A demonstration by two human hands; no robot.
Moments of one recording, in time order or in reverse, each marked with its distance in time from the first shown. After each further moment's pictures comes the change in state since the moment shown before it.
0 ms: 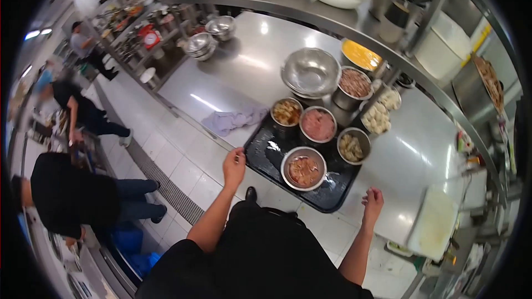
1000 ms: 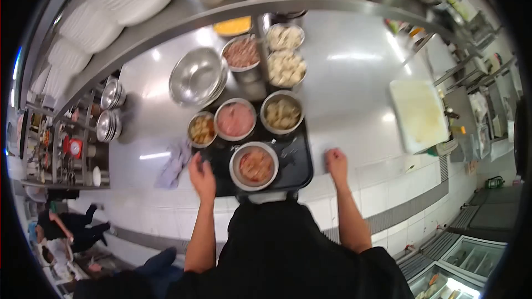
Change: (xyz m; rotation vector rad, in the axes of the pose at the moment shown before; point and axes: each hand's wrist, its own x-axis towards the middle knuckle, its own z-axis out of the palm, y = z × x) left_hand 0.043 0.059 0.073 -0.060 -0.334 0.311; right_hand -0.020 0.075 0.008 -0.202 0.230 0.131
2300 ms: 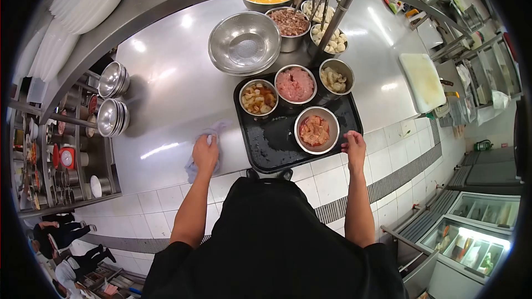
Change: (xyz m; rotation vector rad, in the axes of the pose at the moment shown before) left_hand 0.135 -0.155 -0.122 0.510 -0.449 -0.126; right_hand -0.158 -0.090 0.134 0.394 0.256 0.107
